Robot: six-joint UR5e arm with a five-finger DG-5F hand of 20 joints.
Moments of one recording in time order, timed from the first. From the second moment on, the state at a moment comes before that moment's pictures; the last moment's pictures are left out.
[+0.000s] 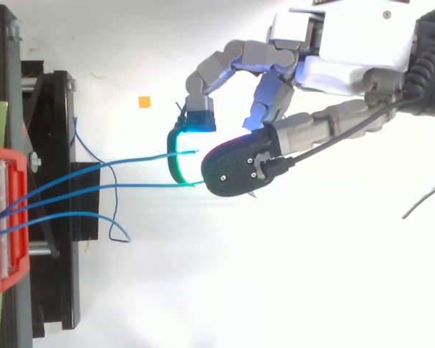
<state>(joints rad) 0.06 -2.15 -1.28 -3.02 -1.40 -0.09</state>
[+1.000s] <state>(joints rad) 0.06 -2.12 -1.28 -3.09 -1.40 -0.09</state>
